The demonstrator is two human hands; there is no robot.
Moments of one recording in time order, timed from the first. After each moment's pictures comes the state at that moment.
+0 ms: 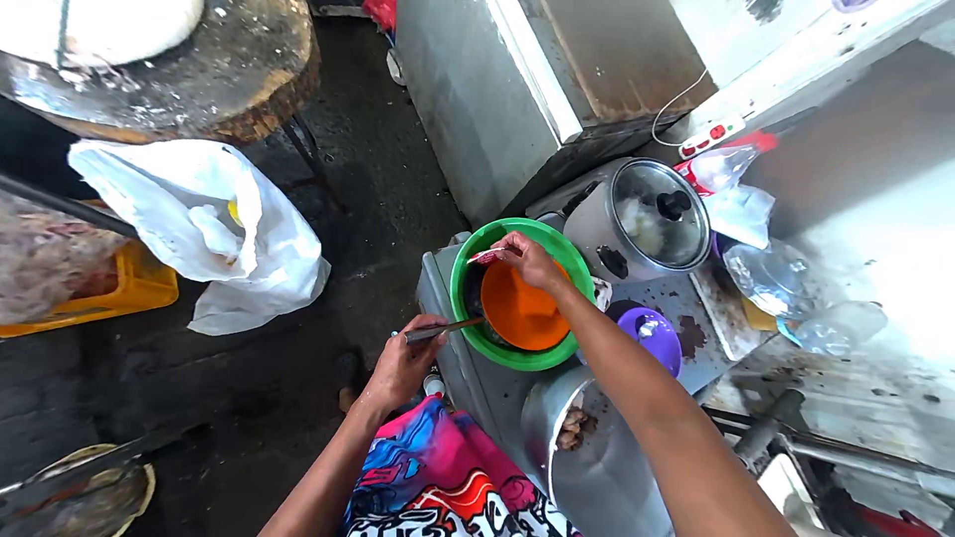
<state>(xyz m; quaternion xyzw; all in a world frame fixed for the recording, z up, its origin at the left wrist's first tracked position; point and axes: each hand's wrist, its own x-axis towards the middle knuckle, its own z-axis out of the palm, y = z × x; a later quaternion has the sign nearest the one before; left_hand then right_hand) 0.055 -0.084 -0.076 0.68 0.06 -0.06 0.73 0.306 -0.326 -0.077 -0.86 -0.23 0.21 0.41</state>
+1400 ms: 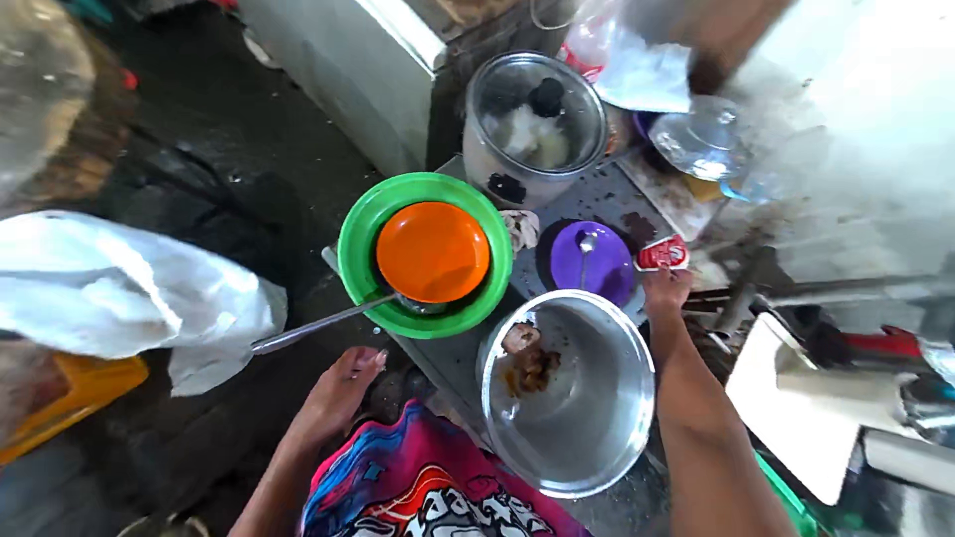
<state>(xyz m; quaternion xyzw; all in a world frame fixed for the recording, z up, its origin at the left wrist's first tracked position) 0.046 -0.124 -0.064 0.78 0.14 -0.35 0.49 0.144 -0.777 -0.127 -0.74 0.42 -0.22 0.47</state>
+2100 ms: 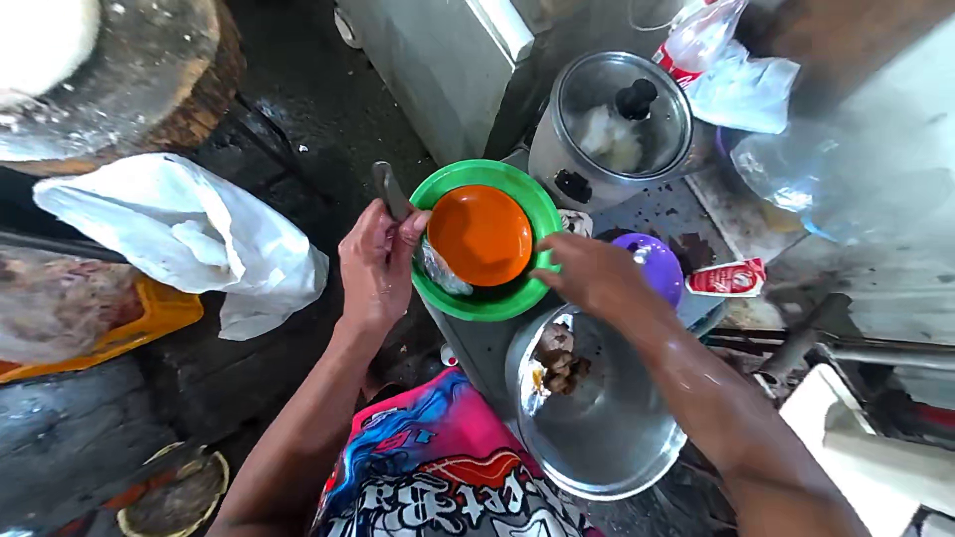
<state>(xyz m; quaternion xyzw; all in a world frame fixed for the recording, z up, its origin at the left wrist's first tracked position) 0.129 -0.140 0.026 0.83 -0.04 0.19 0.53 0.169 -0.434 0.068 -0.97 -0.17 0.17 0.09</state>
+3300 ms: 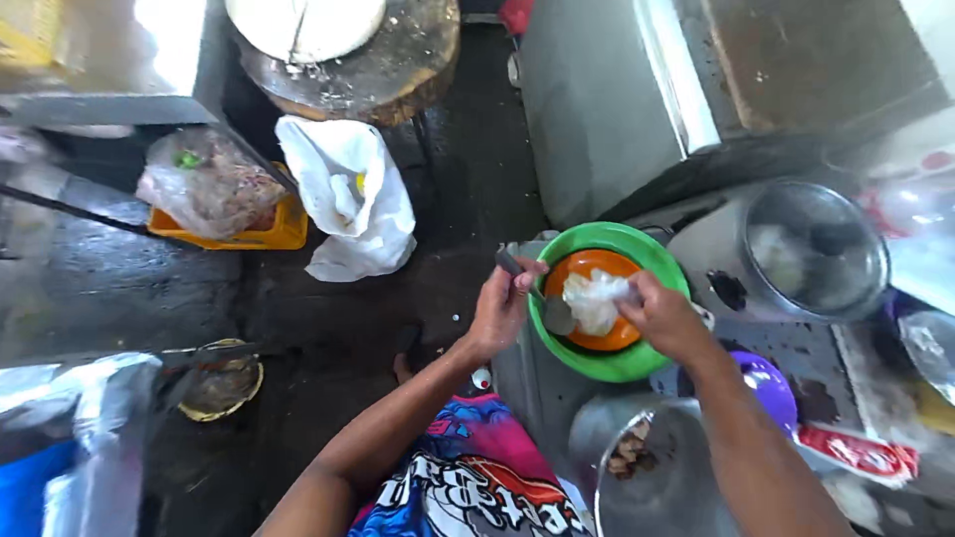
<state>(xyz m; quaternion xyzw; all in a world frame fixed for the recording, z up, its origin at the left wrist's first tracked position) 0.089 -0.100 -0.037 0.63 0.04 0.19 0.75 0.217 -0.339 0.030 -0.93 -0.27 0.18 0.17</state>
